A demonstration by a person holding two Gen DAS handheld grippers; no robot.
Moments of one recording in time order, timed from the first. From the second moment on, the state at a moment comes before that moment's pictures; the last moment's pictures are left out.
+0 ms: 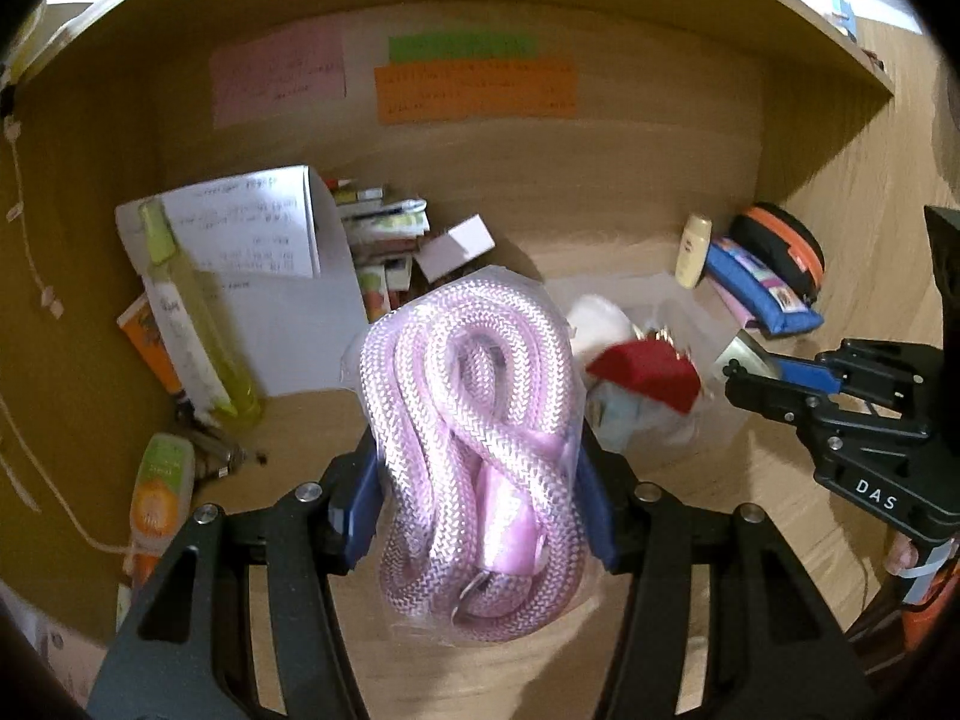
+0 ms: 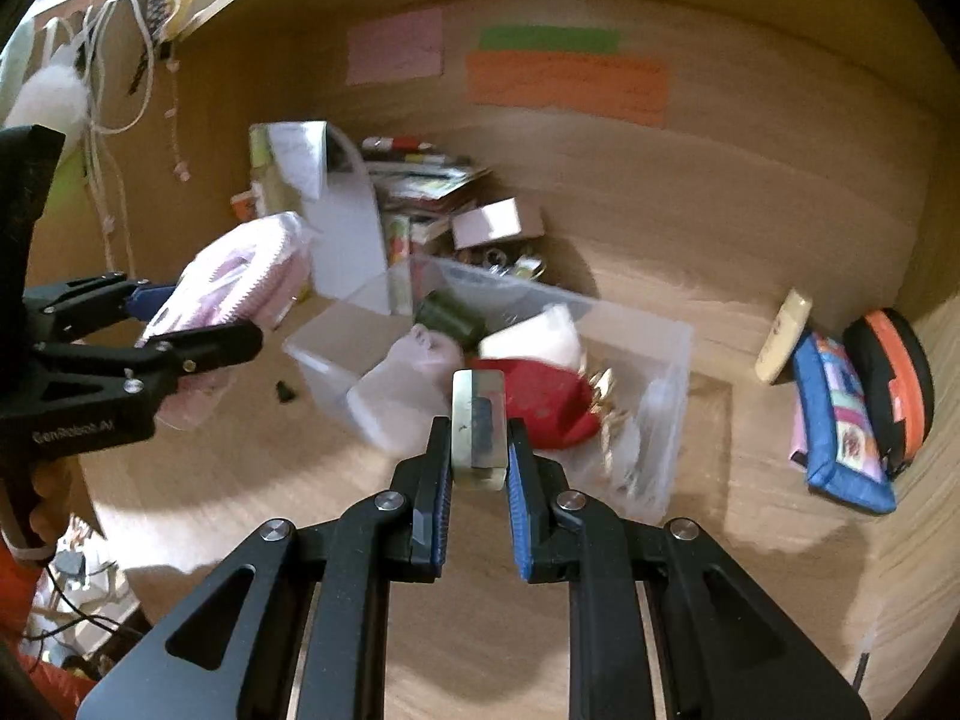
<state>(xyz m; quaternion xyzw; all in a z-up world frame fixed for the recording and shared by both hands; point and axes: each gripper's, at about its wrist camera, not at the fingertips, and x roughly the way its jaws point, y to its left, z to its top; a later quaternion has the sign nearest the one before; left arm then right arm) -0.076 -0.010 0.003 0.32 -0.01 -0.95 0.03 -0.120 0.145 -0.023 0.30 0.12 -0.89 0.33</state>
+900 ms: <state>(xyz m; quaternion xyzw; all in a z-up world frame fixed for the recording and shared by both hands) -0.204 0.001 -0.028 0.39 0.04 -0.92 -0.05 -0.228 0.140 -0.044 0.32 0.11 -0.91 0.25</state>
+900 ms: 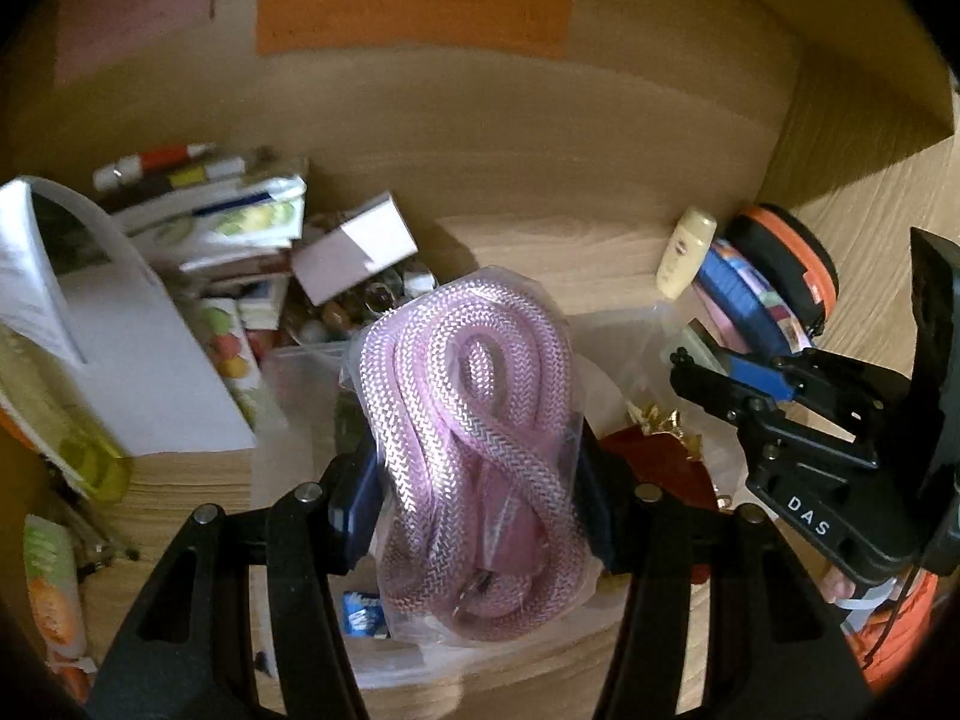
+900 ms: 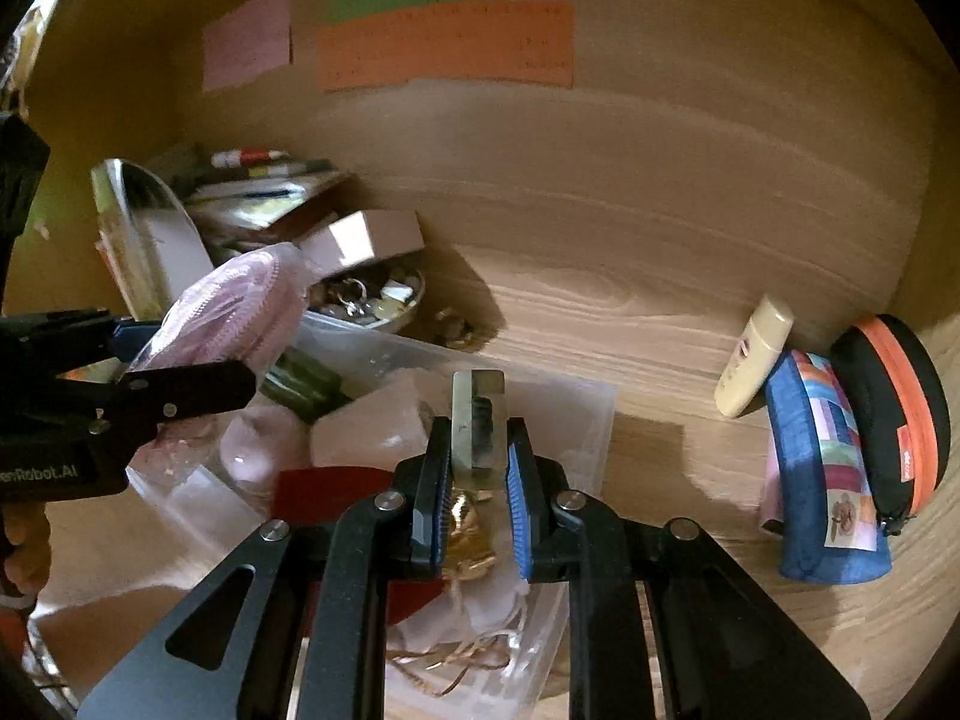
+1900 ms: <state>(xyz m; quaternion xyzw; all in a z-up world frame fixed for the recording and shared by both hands) -0.181 0.003 -0.008 0.38 0.02 -0.92 -0.07 -0.198 0.124 -0.035 0.27 0.19 -0.92 0.22</state>
